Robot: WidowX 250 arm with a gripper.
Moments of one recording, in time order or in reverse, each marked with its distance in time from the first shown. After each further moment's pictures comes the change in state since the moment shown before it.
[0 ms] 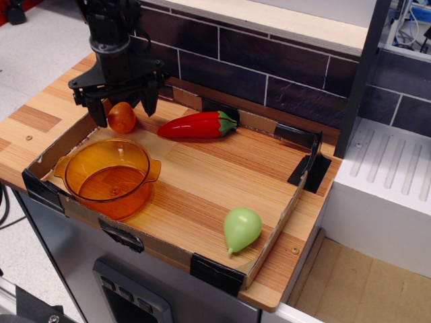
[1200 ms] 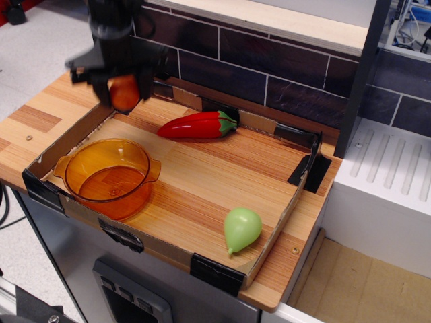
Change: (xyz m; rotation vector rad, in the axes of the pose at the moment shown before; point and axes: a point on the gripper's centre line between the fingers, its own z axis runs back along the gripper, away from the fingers) arm -0.005 -0.011 0.058 -0.053 -0.128 -0.104
